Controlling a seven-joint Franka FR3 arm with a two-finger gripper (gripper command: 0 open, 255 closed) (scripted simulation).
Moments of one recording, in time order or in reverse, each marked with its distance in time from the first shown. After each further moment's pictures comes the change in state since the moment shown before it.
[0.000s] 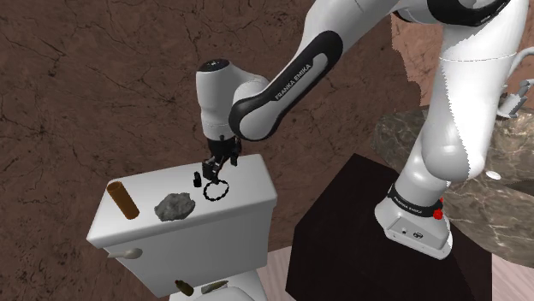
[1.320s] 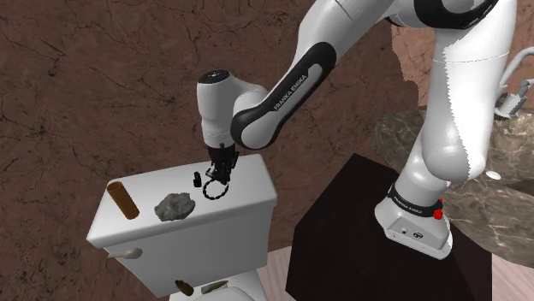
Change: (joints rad) arm 0.015 0.051 -0.015 -0.002 -0.042 0.048 0.033
